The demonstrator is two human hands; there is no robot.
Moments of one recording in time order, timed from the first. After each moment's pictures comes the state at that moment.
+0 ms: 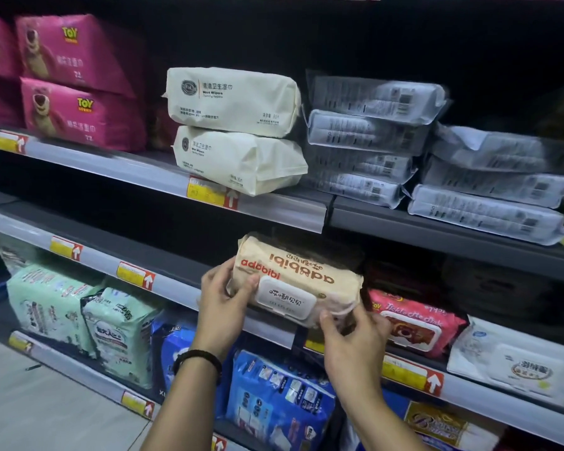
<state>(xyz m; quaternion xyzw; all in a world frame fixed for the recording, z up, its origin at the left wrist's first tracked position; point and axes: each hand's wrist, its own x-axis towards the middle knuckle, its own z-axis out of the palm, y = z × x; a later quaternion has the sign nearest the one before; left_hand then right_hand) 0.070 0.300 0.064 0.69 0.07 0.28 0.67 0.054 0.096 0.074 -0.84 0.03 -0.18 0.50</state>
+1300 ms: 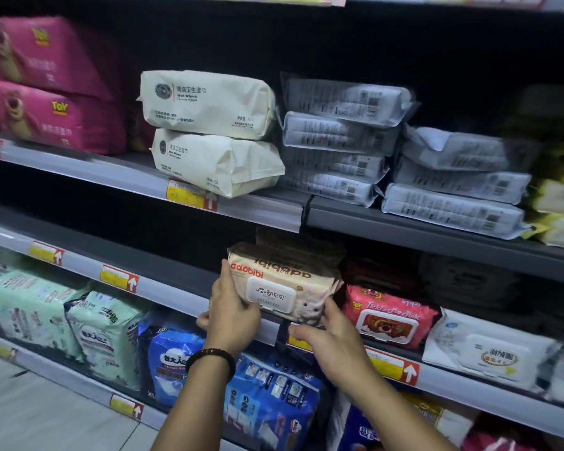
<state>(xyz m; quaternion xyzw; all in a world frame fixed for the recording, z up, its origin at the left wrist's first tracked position) 0.082 0.259 0.061 0.83 0.14 0.22 0.49 0.051 0.074 0.098 -0.85 -0.02 0.03 0.52</state>
